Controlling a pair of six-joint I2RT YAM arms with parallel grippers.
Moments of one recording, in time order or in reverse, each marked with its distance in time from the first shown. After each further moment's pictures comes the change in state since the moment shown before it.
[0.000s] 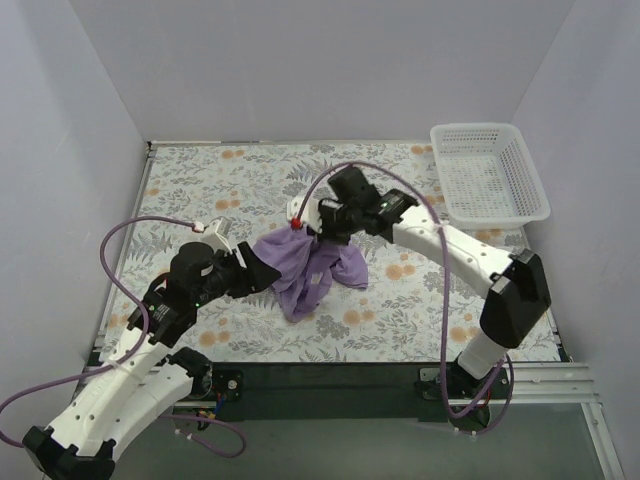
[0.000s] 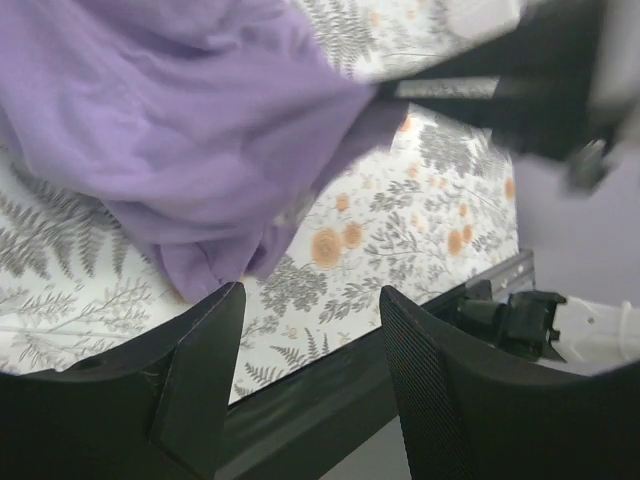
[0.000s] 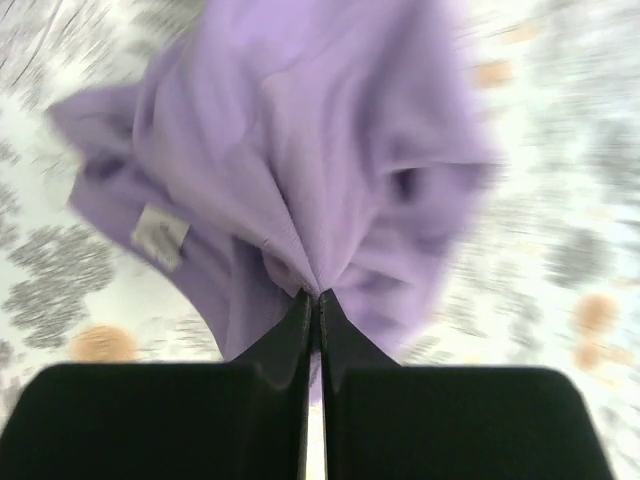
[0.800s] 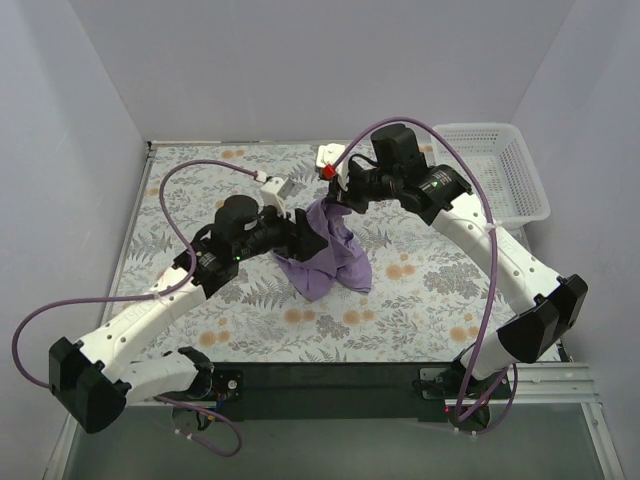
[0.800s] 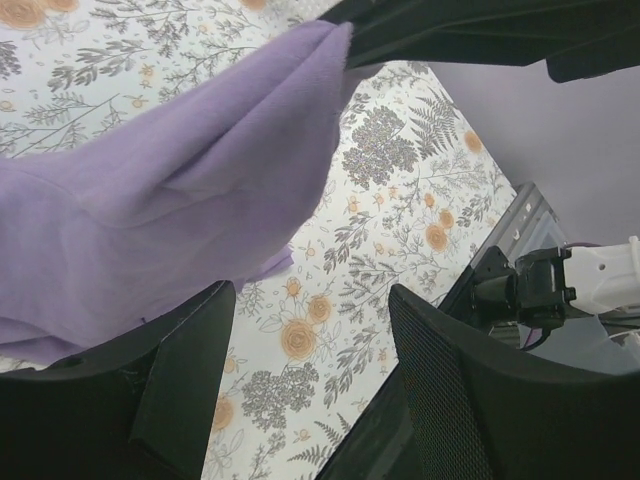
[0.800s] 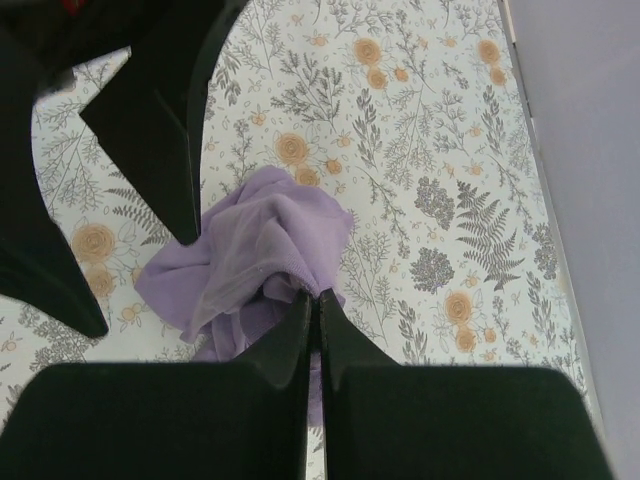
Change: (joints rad) left arm -0.109 0.411 0.266 0.344 0.166 0.347; right arm -0.173 -0.163 0.270 -0.057 -0.161 0.139
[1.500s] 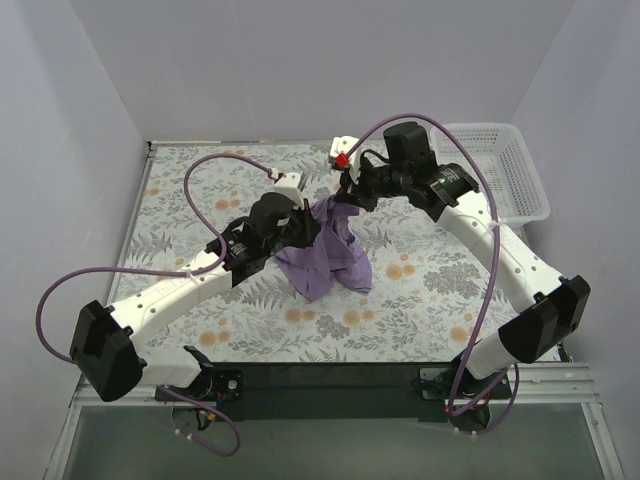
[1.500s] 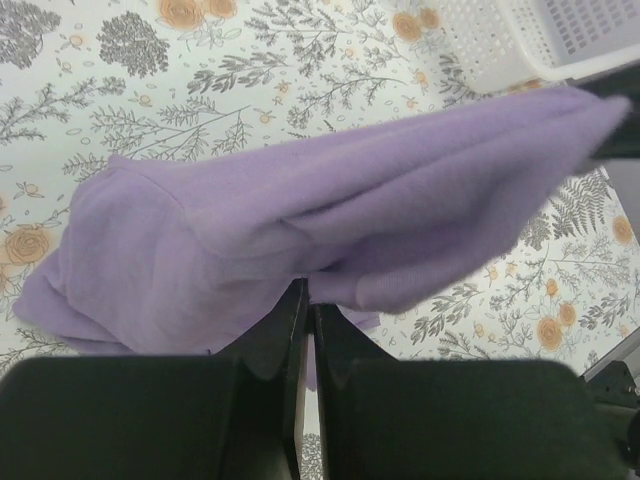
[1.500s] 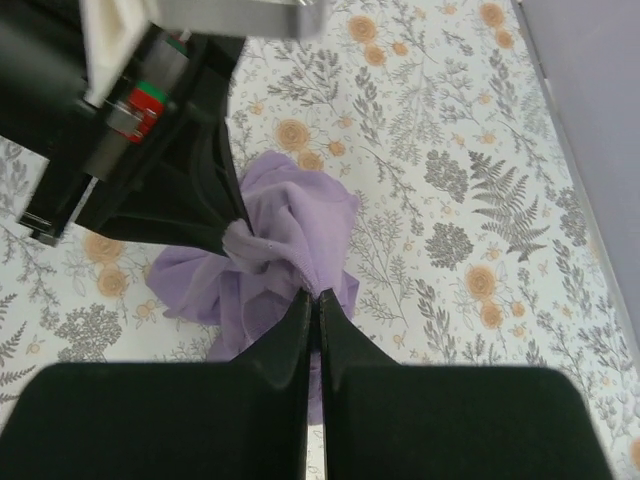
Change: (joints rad) left arm -0.131 0.227 0.066 0.040 -0.451 -0.049; right arm -0.078 -0.005 -0.046 0.021 -0.069 0.082
